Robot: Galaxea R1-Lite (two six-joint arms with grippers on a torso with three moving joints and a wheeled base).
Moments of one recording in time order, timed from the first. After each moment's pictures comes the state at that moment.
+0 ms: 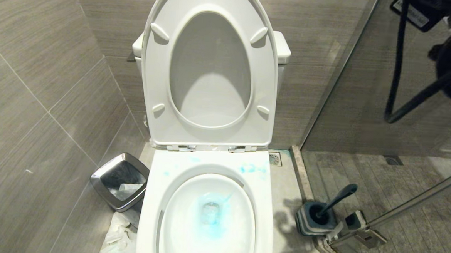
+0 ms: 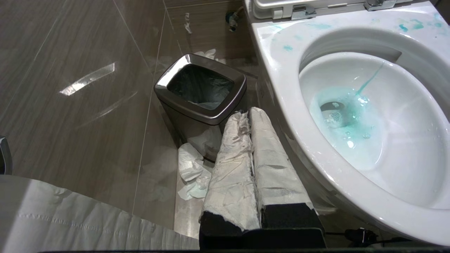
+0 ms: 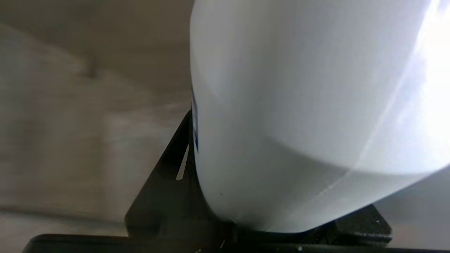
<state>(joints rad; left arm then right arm) 0.00 0.00 0.00 0.01 -0.02 0.08 0.78 1.83 -1.88 -0.99 -1.47 -2.09</state>
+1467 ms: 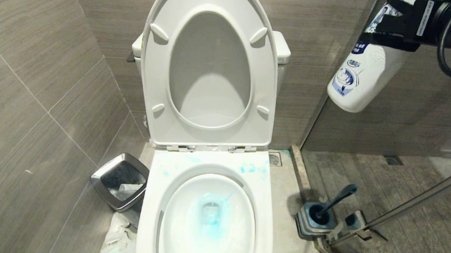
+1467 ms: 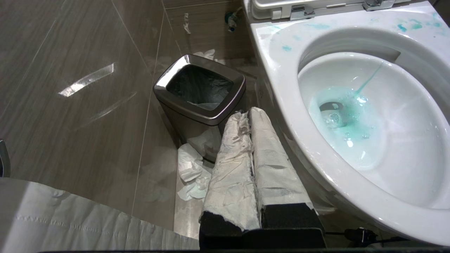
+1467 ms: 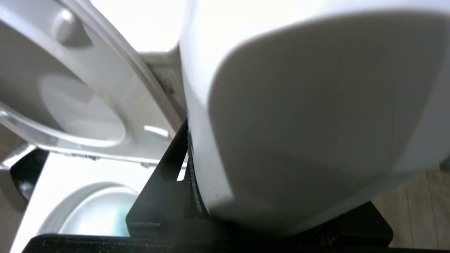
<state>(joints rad) 0.00 0.00 0.00 0.01 -0.02 0.07 0.28 1.60 -1.81 0.30 -0.11 0.07</state>
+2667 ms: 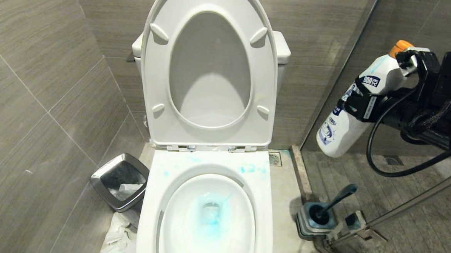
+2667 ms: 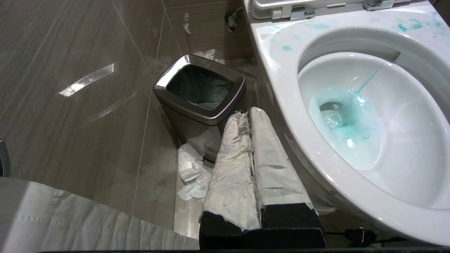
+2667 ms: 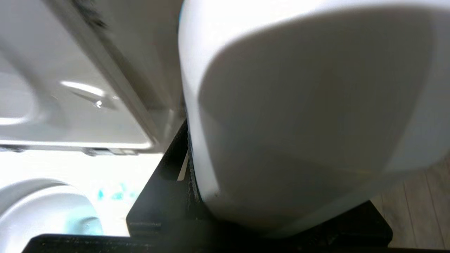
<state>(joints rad) 0.00 0.00 0.00 0.01 -0.02 0.08 0.24 1.61 -1.10 -0.40 -0.18 0.05</state>
